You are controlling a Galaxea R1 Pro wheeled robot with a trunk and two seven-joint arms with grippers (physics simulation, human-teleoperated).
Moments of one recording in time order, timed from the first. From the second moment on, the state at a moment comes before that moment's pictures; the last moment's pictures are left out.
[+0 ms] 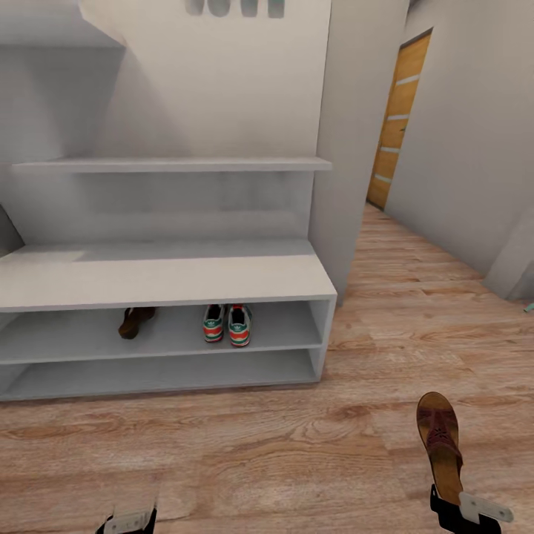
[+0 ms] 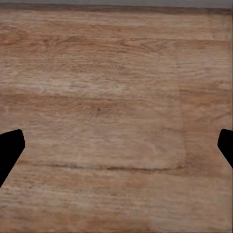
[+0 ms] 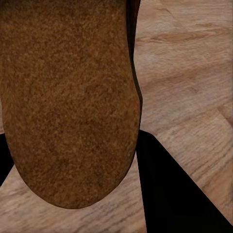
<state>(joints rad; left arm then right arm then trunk) -0.20 0.10 0.09 -0.37 0.10 -0.51 -0.06 -0.43 -0.23 0.00 -0.04 -0.21 -0.63 -0.21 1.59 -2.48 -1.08</state>
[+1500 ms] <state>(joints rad) -0.19 0.10 0.09 -0.35 0.10 -0.52 -0.06 -0.43 -0.21 0.00 -0.03 -0.21 -0.63 -0.21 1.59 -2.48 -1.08</state>
